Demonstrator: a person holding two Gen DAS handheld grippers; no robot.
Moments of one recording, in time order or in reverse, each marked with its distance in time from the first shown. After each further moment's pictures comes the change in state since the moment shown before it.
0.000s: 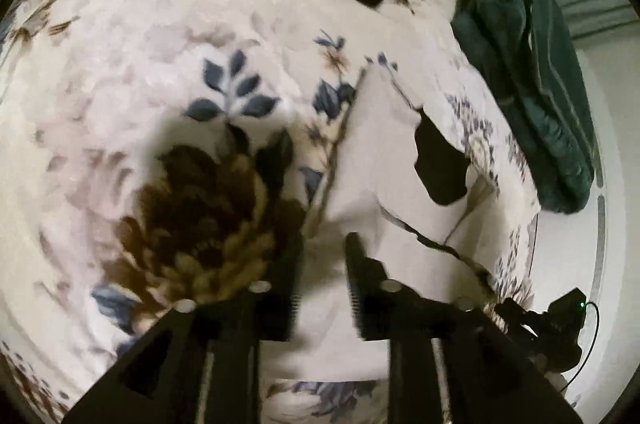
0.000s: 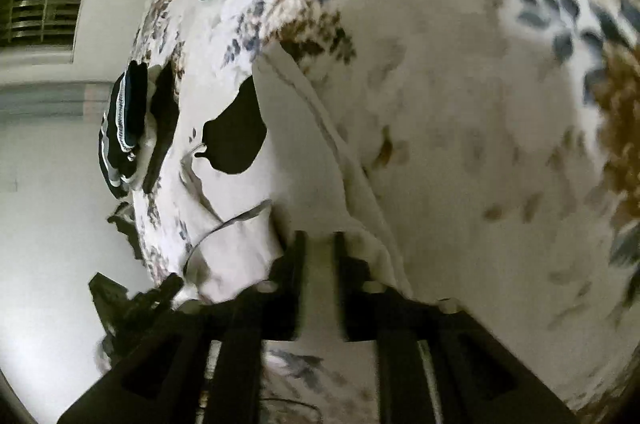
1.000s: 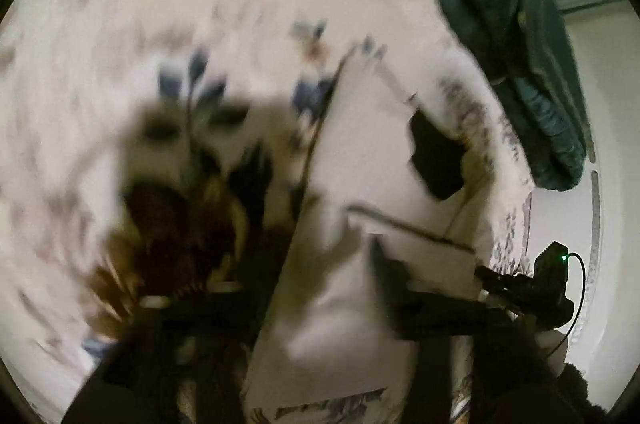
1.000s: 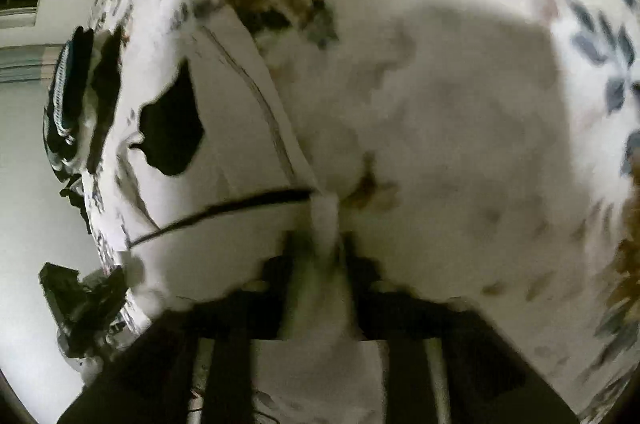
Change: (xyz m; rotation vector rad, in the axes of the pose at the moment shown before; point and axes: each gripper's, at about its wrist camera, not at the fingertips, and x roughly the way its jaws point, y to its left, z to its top) left arm 0.020 -0.013 0.031 0.107 0.064 -0.048; right arm 0.067 -0.001 0.046 -0.050 0.114 -0.156
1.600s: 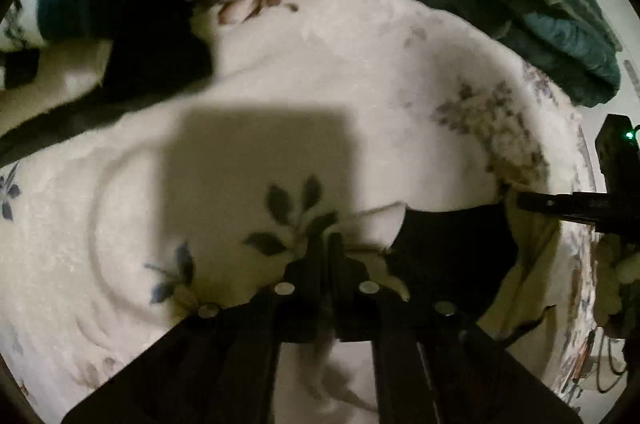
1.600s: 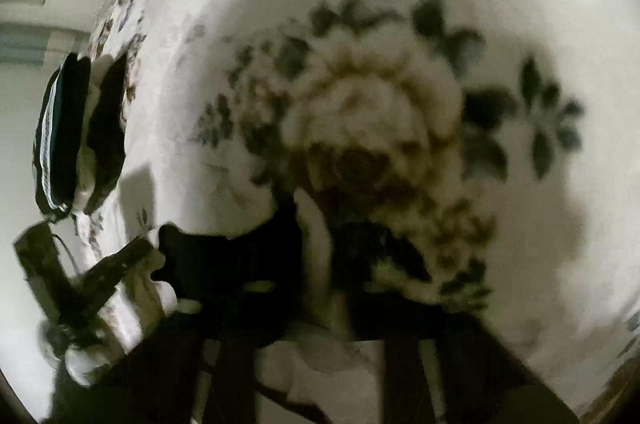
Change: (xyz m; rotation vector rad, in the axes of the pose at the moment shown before) left arm 0.113 -0.090 0.128 0.450 0.050 0.176; right arm 0.044 0.088 0.144 -0.137 -0.048 -0.050
